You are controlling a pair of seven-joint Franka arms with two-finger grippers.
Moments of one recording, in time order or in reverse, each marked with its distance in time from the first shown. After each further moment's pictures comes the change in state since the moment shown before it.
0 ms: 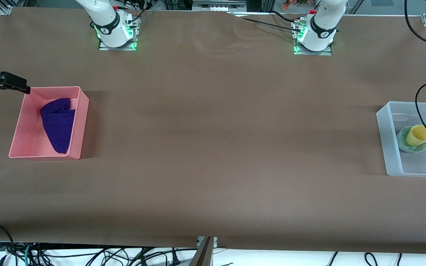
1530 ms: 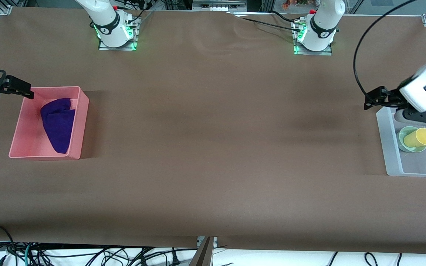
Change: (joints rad) left arm -0.603 -0.595 0.127 -0.148 -0.537 -0.275 -0.591; right arm 0.019 0.005 0.006 0.000 -0.002 0.062 0.002
